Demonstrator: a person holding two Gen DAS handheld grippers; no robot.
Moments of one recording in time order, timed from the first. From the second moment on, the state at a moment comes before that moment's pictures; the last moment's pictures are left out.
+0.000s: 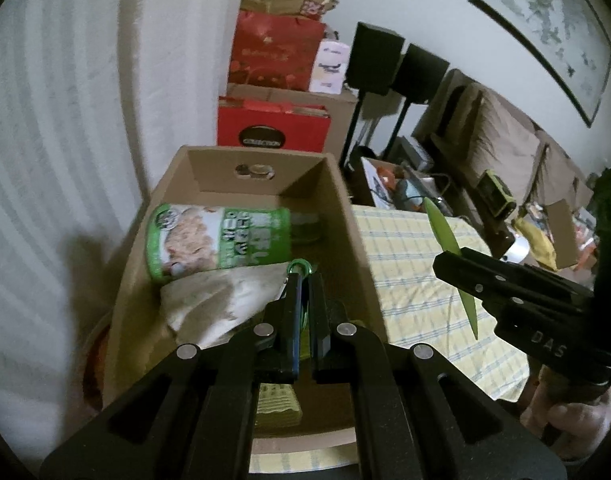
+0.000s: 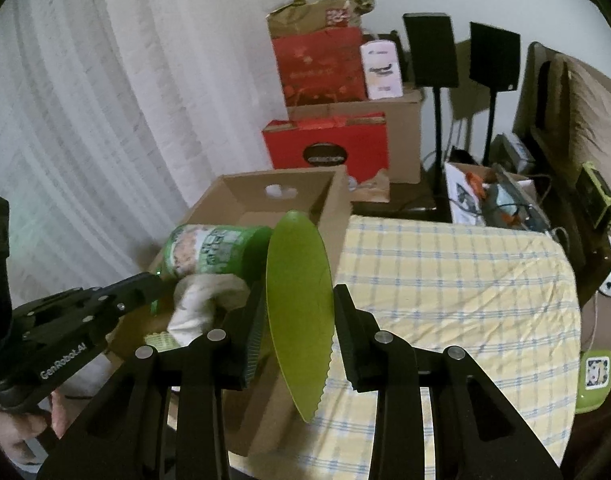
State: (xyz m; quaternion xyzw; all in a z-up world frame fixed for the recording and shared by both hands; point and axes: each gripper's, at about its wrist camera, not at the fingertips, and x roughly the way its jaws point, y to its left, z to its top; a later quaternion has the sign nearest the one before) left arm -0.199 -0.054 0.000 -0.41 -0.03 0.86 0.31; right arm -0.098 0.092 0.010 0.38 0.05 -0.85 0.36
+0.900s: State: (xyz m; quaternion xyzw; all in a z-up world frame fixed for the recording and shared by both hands) left arm -0.226 -0.090 -0.052 -0.46 -0.06 0.85 0.27; right arm -0.084 0.014 -0.049 0.44 0.04 -0.80 0.41
